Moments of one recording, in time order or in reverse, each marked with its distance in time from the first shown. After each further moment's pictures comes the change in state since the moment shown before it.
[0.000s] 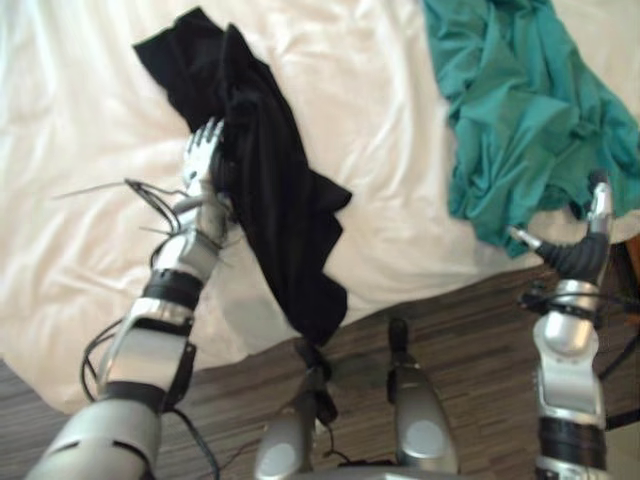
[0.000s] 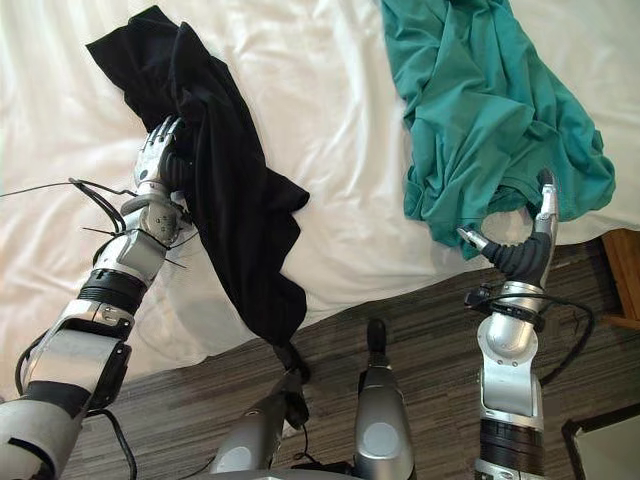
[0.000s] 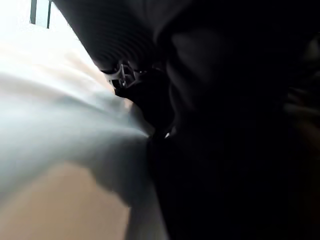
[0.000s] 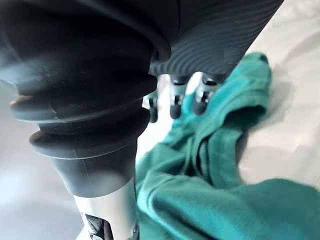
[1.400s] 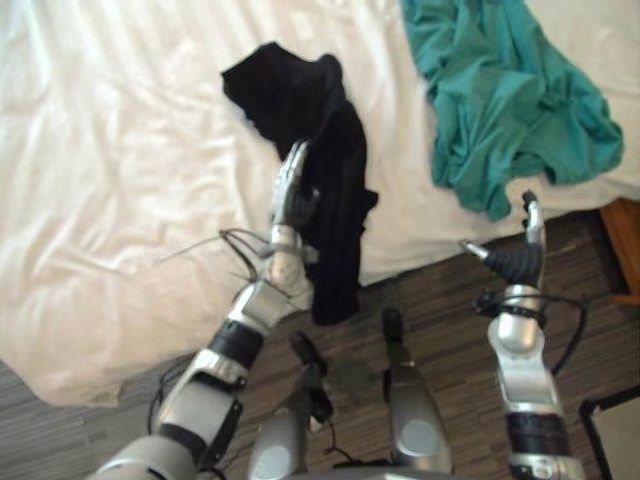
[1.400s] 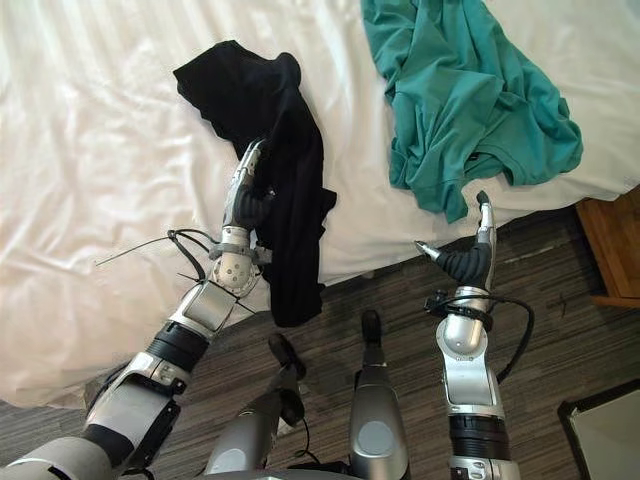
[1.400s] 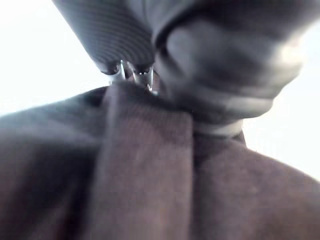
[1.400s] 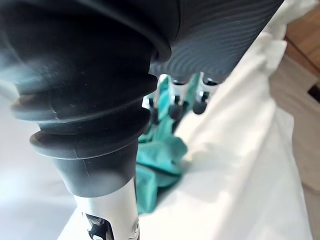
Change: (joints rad) left arm 0.288 -0.270 -0.083 -0.418 -0.225 -0.100 0.165; right arm 0.013 0.081 0.132 0.138 -0.034 0.003 -0.057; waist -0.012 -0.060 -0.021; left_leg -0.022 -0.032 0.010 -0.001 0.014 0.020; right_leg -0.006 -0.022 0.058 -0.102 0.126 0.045
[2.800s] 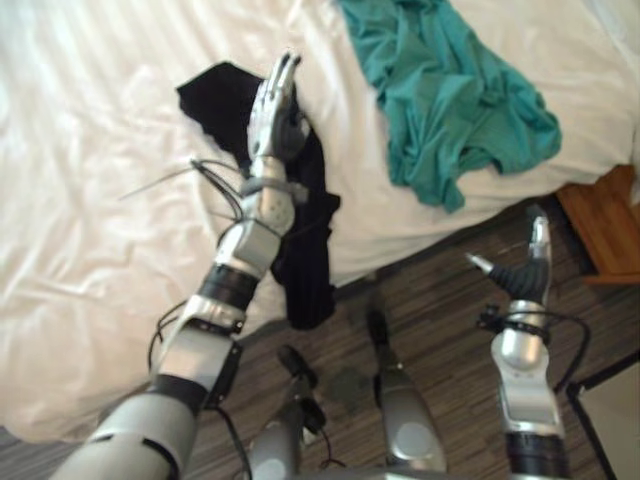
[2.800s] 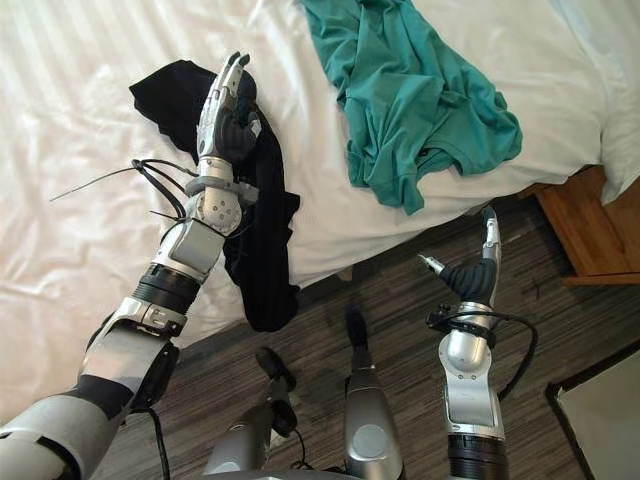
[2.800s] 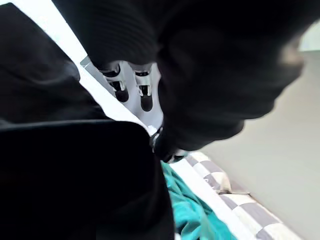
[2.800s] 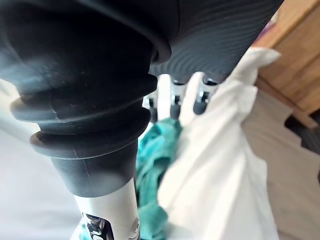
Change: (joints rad) left arm -0.321 0.059 0.068 0.162 0.156 0.087 -0.084; right arm 0.070 0.038 -0.028 -0.097 0.017 -0.013 0.019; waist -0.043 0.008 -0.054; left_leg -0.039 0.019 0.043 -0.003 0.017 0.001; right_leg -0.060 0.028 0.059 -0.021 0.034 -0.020
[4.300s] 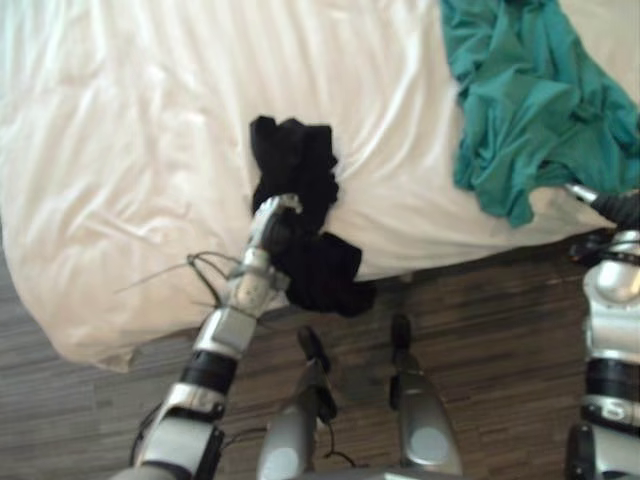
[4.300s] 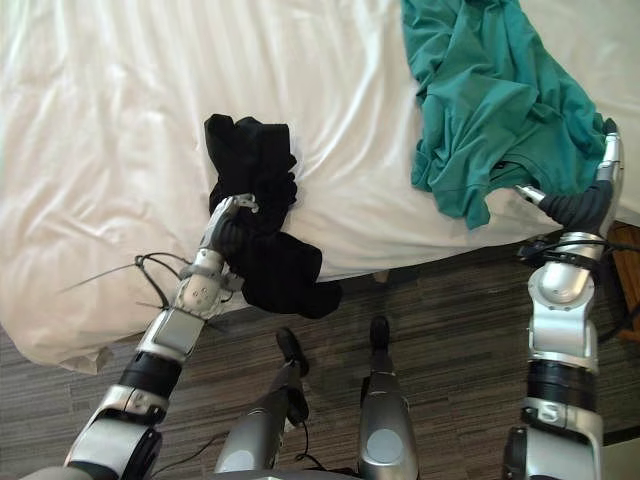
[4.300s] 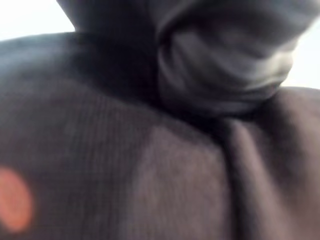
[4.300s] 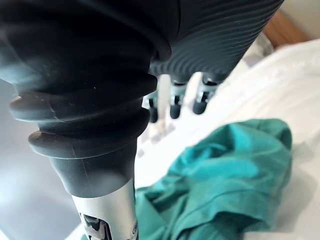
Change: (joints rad) left arm 0.570 0.024 0.092 -0.241 -0.049 -0.231 -0.210; right arm -0.380 -0.500 -0.193 0.451 0.029 0.018 0.028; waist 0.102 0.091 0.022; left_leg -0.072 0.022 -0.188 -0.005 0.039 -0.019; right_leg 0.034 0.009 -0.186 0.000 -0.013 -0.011
